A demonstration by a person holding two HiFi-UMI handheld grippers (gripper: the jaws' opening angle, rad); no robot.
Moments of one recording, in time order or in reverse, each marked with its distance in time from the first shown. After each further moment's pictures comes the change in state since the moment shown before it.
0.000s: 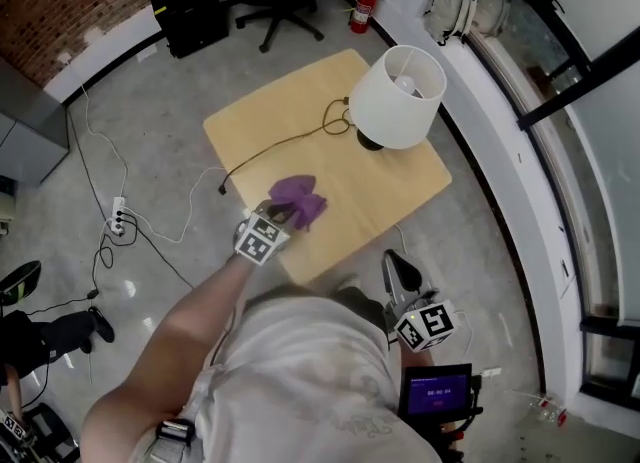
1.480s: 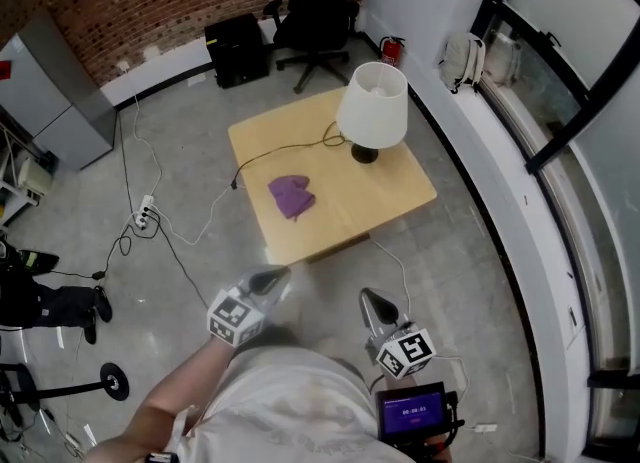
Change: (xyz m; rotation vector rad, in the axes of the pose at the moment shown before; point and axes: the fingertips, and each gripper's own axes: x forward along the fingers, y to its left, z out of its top) left arm -0.175 -0.235 0.061 -0.128 -0.358 0.139; right arm -0.148 0.018 -0.054 0.035 -0.040 0.261
